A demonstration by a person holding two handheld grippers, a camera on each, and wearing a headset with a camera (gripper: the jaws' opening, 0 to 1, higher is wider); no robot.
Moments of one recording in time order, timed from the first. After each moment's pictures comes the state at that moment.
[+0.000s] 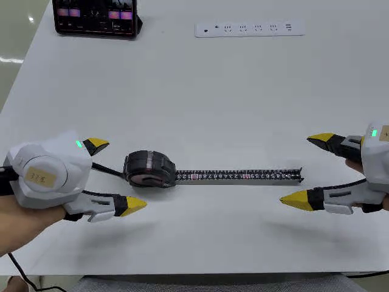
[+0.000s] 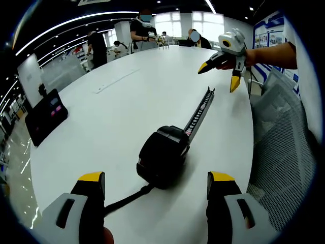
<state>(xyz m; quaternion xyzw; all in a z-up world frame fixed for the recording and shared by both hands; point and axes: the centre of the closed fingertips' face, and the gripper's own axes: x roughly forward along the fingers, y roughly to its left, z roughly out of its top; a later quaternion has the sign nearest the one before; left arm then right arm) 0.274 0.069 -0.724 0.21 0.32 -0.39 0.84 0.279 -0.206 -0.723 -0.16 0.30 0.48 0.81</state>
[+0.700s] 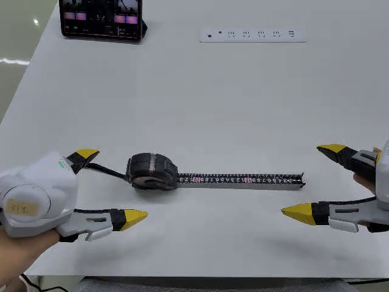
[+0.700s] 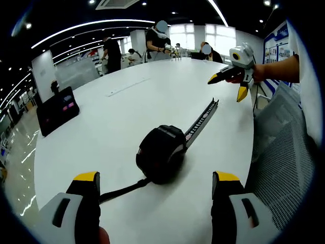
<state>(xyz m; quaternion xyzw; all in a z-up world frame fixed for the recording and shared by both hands) 0.257 0.079 -0.716 0.16 0.30 -0.35 0.87 0.266 -0.204 -0.715 -0.13 0.28 0.46 0.83</state>
